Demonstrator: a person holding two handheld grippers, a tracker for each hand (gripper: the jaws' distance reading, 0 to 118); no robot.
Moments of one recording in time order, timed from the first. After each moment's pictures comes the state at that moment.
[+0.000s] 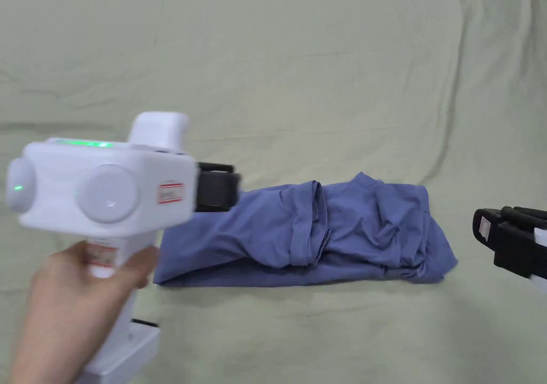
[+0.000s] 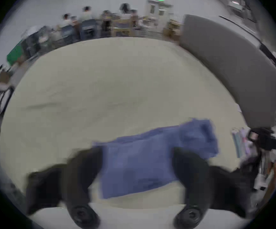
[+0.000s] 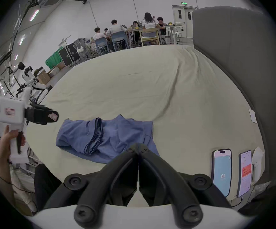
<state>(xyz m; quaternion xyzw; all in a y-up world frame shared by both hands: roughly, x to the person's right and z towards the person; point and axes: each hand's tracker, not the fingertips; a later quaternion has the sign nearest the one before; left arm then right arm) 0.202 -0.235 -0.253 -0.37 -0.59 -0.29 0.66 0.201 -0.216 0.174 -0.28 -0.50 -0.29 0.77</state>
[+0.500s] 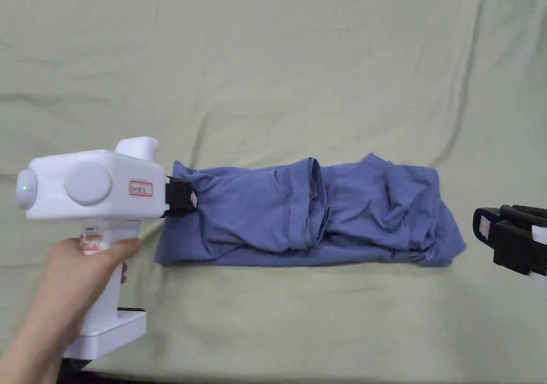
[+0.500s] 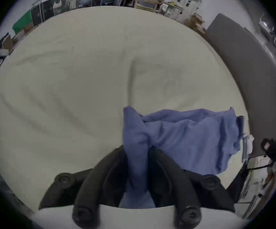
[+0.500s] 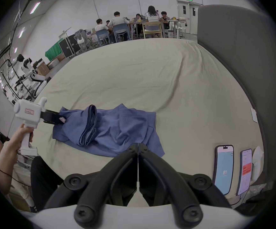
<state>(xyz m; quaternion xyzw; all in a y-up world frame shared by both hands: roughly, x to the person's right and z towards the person) 0.209 -0.315 -0.294 -0.49 -0.58 -0.25 0.60 0.202 -0.230 0.160 -0.32 -0.48 -0.30 0.76</state>
